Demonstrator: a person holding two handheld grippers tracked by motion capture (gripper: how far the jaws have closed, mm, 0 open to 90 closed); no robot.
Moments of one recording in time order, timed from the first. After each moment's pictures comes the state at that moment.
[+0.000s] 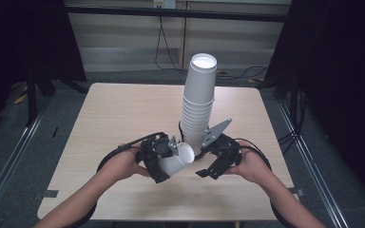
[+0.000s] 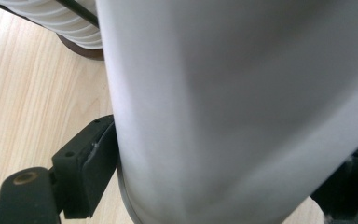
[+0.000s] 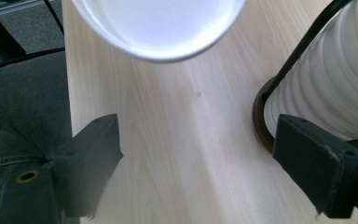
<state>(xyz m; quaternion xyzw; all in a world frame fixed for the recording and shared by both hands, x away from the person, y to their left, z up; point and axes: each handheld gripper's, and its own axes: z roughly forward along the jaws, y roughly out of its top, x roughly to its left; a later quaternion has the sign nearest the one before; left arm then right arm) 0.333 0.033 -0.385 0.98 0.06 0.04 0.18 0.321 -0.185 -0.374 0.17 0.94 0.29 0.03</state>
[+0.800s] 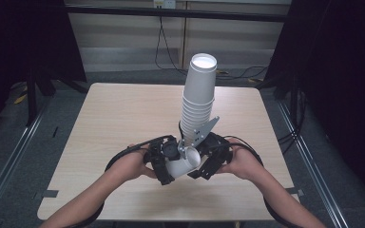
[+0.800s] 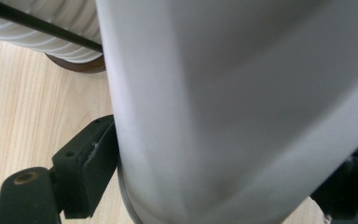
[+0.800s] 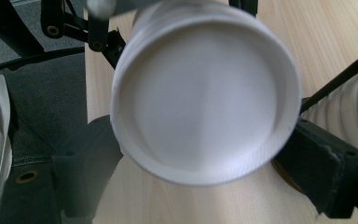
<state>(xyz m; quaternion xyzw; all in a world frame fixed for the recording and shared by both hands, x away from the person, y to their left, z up) 0.331 0.013 -0.392 0.99 0.04 0.04 0.16 0.324 -0.158 -0.366 0.13 0.95 0.29 0.00</state>
